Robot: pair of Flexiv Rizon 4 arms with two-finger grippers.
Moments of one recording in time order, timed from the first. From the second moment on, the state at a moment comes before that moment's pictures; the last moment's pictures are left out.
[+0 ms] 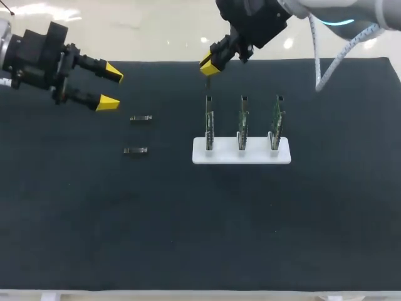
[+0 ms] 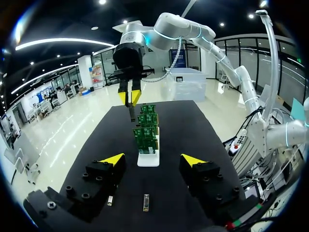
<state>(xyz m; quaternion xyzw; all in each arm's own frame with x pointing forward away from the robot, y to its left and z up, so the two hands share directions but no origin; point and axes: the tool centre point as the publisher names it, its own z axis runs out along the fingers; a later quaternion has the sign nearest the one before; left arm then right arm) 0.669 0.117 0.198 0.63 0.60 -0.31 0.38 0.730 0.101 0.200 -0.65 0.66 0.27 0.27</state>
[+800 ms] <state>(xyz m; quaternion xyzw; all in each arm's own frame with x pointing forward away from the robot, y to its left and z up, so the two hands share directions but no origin) 0.669 0.117 0.198 0.63 0.60 -0.31 0.38 0.720 0.097 0.190 -0.63 0.66 0.29 0.28</state>
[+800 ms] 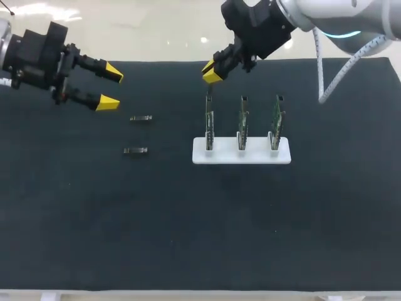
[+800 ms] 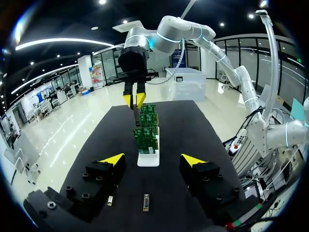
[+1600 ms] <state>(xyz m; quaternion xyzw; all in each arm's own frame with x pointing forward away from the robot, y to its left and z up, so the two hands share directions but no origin) 0.669 0.117 0.198 0.63 0.60 -0.31 0.38 0.721 0.095 0.186 -0.63 0.66 0.29 0.29</state>
